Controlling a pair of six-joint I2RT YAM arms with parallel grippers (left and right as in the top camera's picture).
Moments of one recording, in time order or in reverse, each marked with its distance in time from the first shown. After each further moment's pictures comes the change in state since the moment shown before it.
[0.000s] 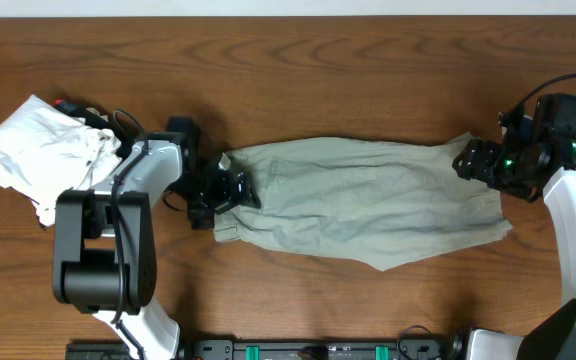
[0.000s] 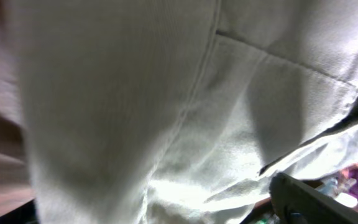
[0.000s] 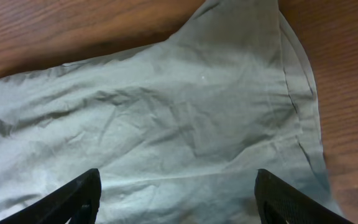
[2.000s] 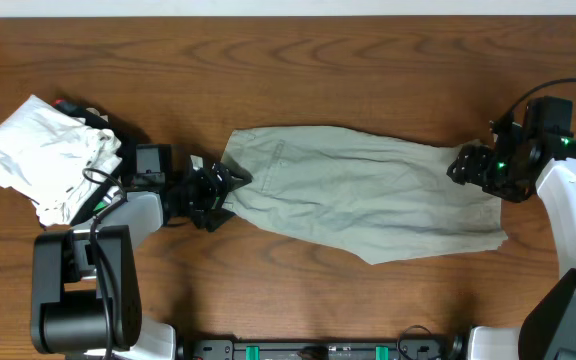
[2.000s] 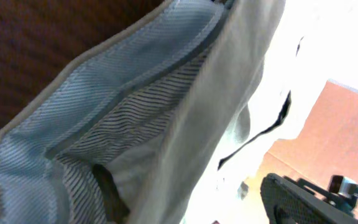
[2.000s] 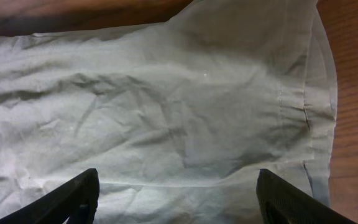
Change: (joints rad) left arm 0.127 -0.178 -0.379 0.727 0.228 -0.573; right arm 0.000 0.082 -0.026 0.021 0.010 -0.016
